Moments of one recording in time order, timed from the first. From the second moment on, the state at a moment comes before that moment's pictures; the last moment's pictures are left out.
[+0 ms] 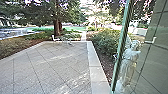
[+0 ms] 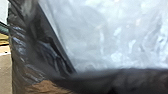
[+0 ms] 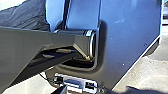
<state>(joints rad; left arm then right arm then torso) 1.54 3.03 -2.70 -0.14 0.03 0.24 -1.56 3.08 -2.75 0.20 -0.10 -0.27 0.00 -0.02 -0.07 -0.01</state>
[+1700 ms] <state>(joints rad) 1.52 3.03 -2.70 -0.14 0.03 0.25 -1.55 3.09 -2.75 0.19 -0.09 -0.27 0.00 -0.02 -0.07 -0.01</state>
